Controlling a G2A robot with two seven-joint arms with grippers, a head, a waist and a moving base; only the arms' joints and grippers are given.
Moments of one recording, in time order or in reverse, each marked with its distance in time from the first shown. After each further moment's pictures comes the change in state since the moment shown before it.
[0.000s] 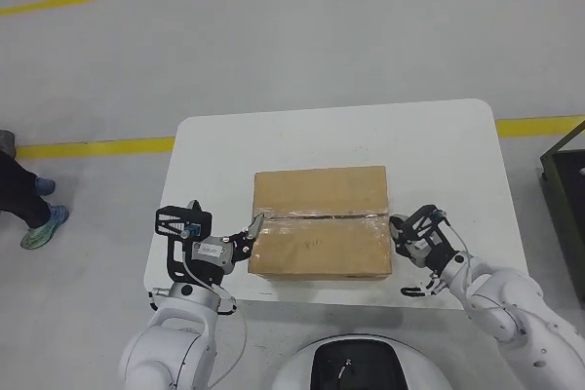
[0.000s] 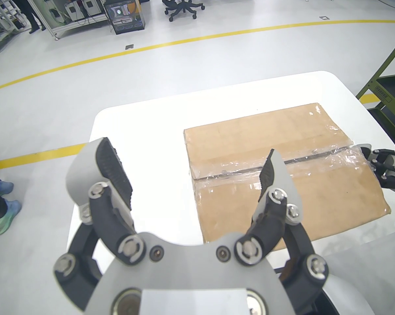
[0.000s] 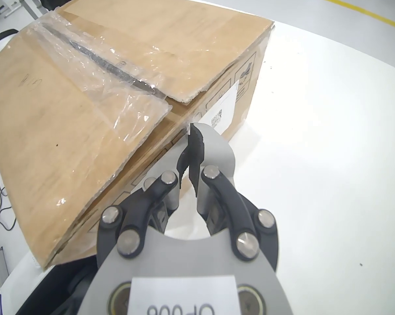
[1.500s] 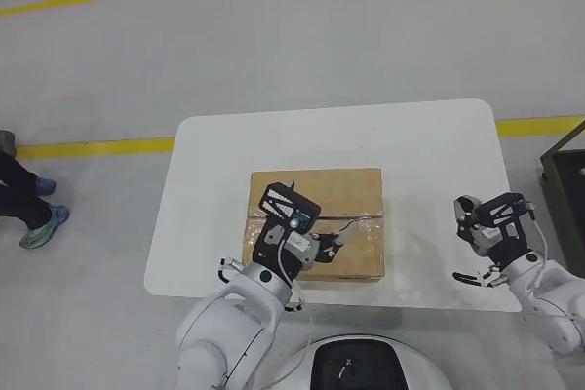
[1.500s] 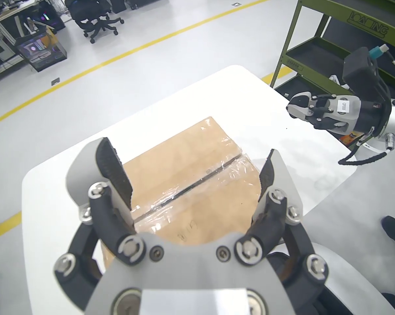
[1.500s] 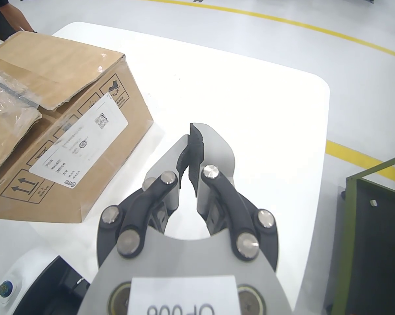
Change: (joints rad) left arm -0.227 -0.010 0.336 0.069 -0.021 -0.080 -0.142; right arm -0.178 0.020 0.304 -0.121 0.005 0.060 -0.060
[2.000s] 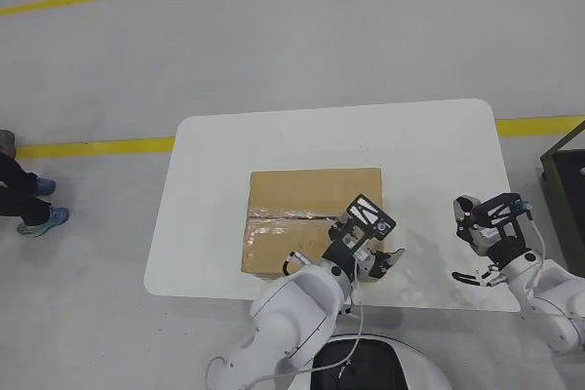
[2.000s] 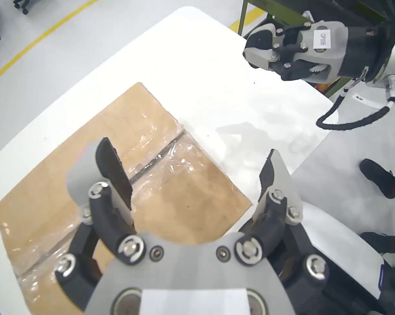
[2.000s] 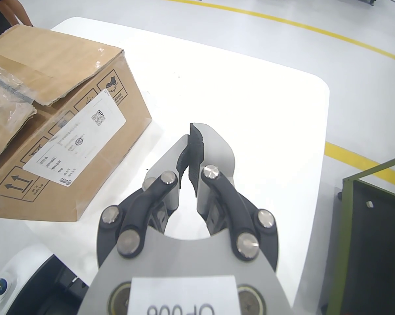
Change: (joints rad) left arm -0.164 -0.032 0.258 0.284 0.044 0.024 -0.121; right arm 0.003 -0.002 -0.005 0.012 -0.017 0.001 -0.008
